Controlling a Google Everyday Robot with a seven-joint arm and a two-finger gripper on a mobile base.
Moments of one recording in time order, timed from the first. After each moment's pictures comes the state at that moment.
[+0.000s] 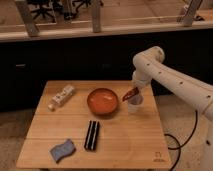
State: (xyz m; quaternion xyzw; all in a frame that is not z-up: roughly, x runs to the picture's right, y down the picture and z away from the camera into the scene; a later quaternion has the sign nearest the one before) arm 0.193 0.009 0.816 -0.23 -0.07 -0.30 0.92
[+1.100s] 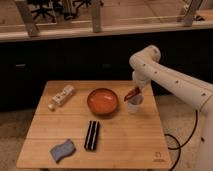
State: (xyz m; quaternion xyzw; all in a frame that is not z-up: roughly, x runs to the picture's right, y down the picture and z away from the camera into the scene) arm 0.207 0.004 0.816 -0.24 -0.02 -0.30 0.92
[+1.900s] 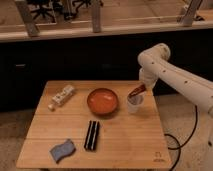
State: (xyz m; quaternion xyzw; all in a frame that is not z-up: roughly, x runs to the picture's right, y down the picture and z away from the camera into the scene) arm 0.240 -0.006 0.810 -0.23 0.00 -0.27 0.94
